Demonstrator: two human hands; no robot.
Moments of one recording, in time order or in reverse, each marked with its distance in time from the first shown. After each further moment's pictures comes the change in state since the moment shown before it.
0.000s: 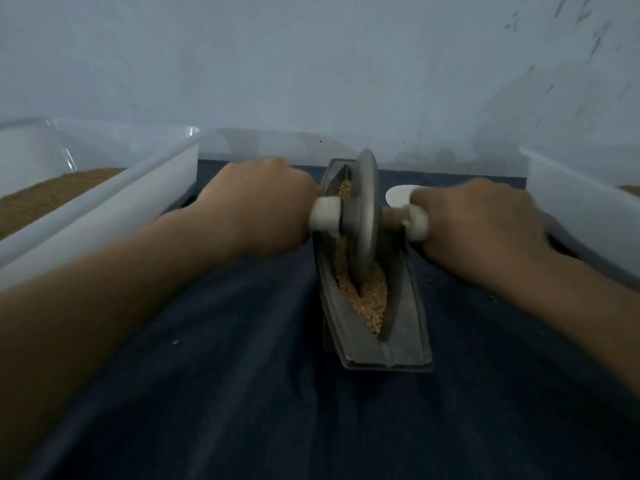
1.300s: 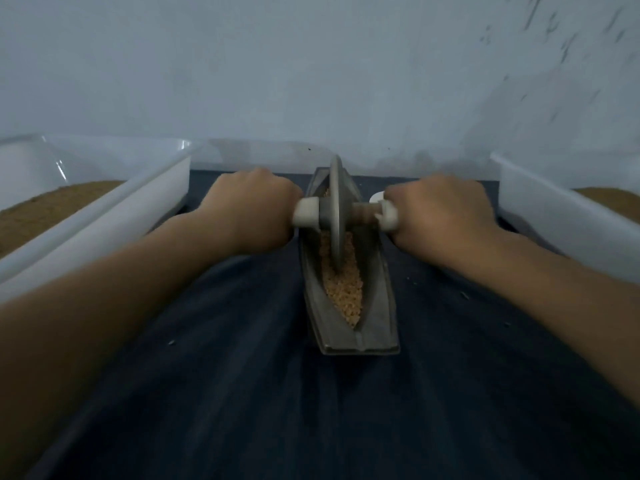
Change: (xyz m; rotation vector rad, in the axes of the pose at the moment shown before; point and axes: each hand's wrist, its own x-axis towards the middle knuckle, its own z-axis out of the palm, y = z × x) left_hand 0.011 -0.003 0.005 -0.031 -0.062 -0.035; right_hand 0.015 0.003 -0.001 -0.033 -0.074 0.004
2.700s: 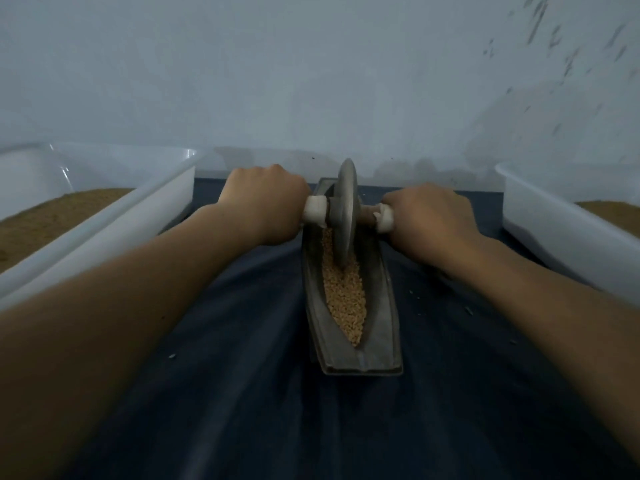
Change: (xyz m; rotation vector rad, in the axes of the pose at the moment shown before) left_hand 0.023 0.014 -0.010 0.105 -0.069 -0.121; right_hand 0.022 -0.007 0.015 0.160 -0.145 0.092
